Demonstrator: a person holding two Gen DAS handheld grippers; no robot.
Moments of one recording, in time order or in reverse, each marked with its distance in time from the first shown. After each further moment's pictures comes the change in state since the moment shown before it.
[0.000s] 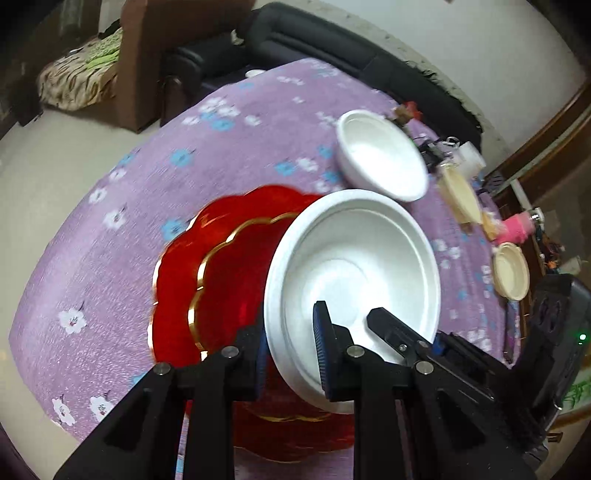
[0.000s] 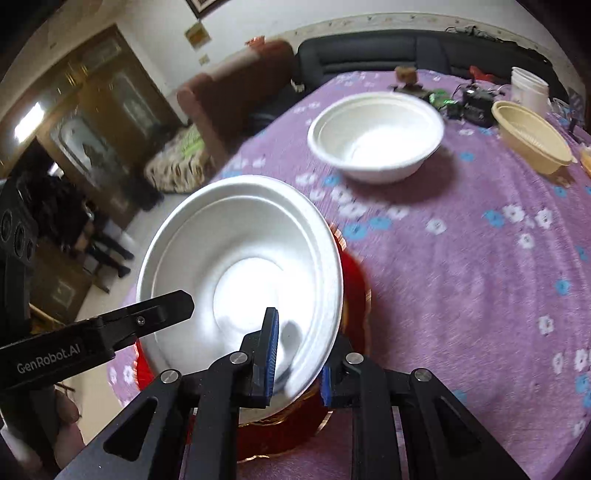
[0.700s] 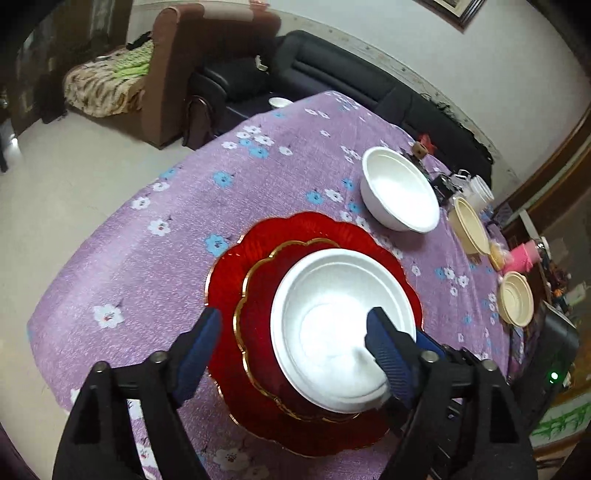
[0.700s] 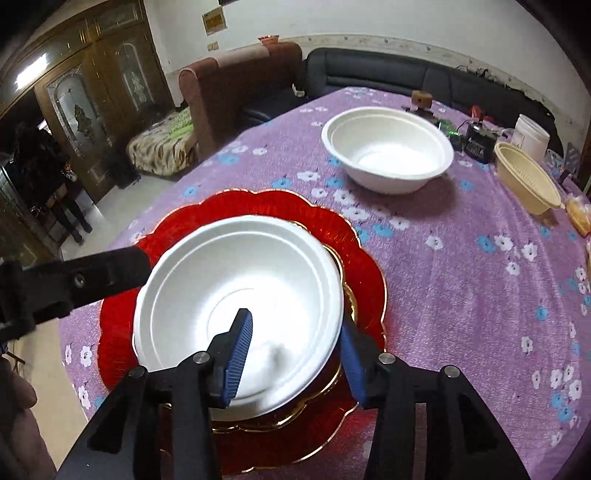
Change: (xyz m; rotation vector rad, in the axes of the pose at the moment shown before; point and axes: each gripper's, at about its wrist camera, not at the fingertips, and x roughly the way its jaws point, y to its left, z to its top) left arm -0.032 0.012 -0.010 -0.066 -0.135 0.044; right arm 0.008 0.025 -0.017 -0.152 -0.047 -0.156
